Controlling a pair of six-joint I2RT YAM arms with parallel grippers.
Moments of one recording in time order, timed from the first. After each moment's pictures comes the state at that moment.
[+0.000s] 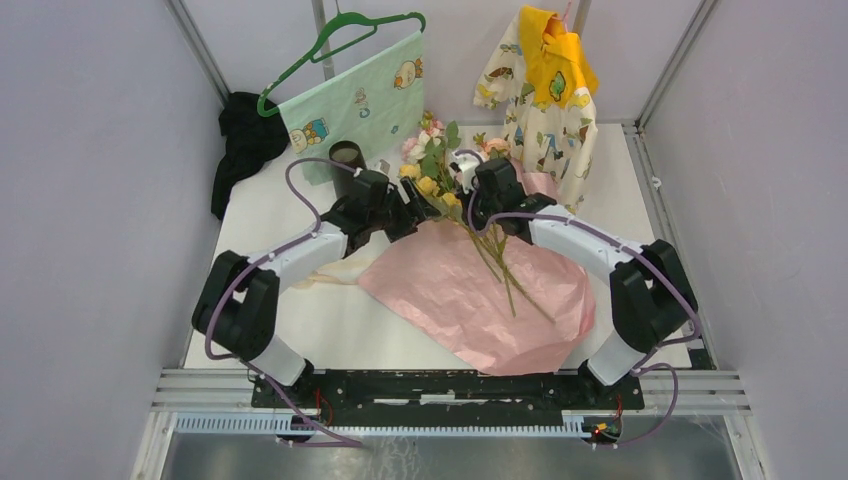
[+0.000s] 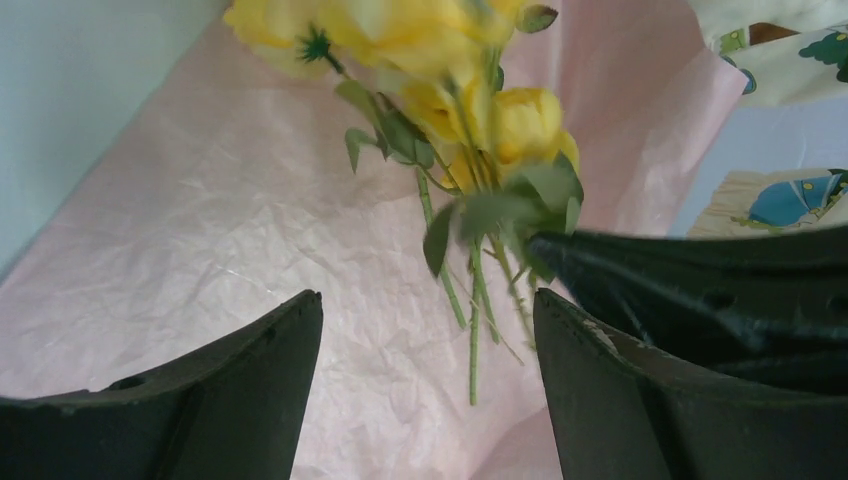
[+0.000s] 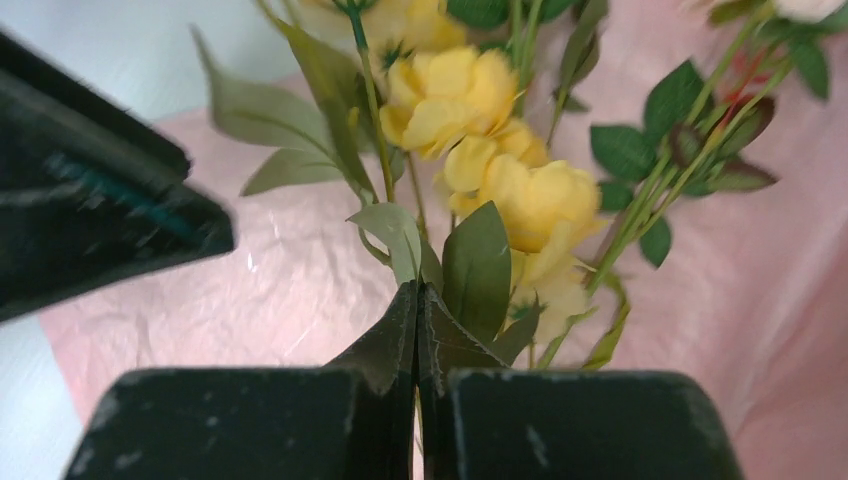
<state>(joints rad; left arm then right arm) -0.51 1.55 0.97 -0.04 0.17 -0.91 0.58 1.66 1.21 -0.23 -0.04 0.03</state>
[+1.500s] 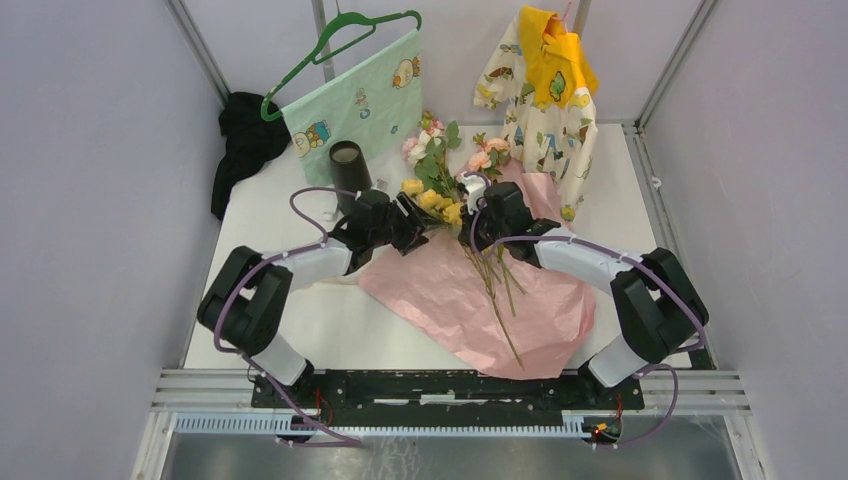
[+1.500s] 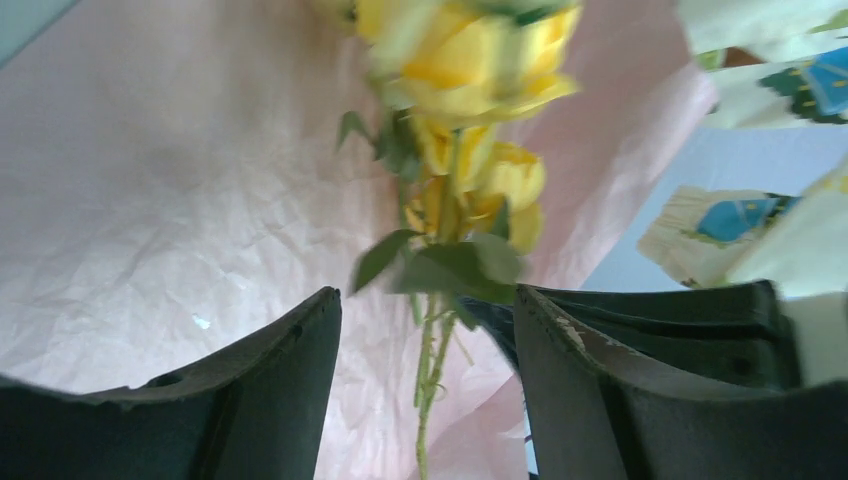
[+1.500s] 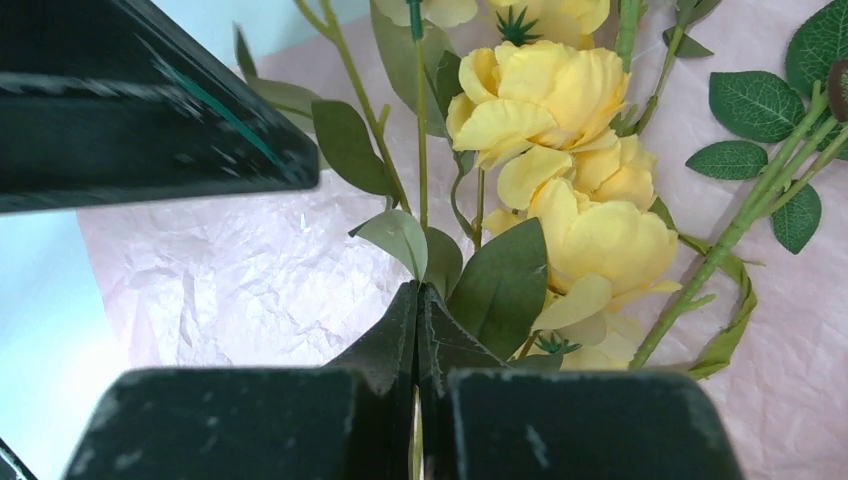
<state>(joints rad) -0.53 1.63 0.81 0.25 0.24 -1.17 0.59 1.57 0.93 -0.01 -0.18 0.10</state>
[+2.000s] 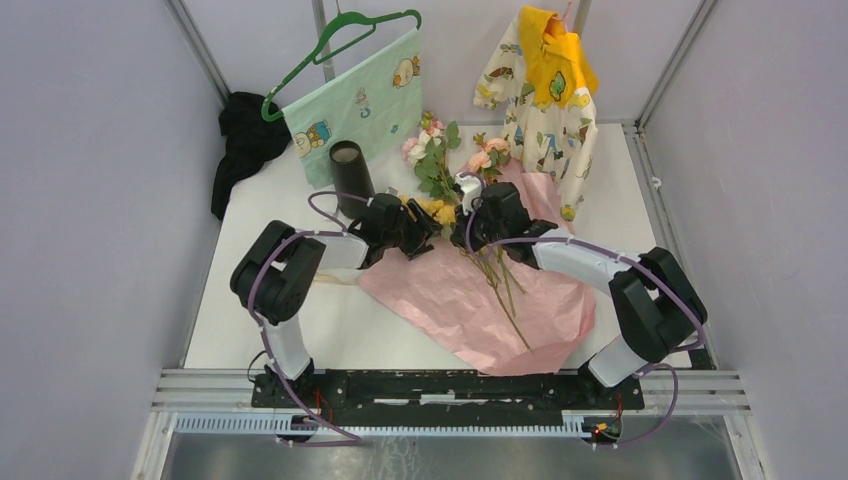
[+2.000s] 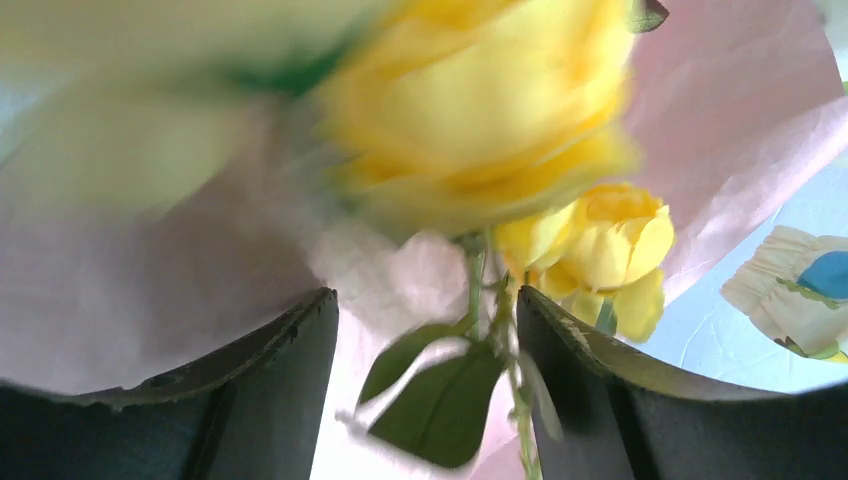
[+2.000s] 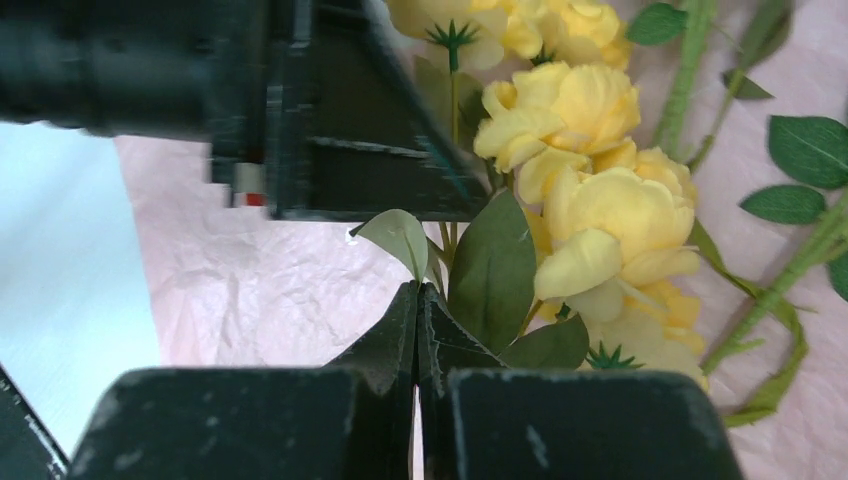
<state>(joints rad) -0.53 1.82 0.85 0.34 0.25 -1.16 0.60 1.58 0.93 0.04 -0.23 0.11</state>
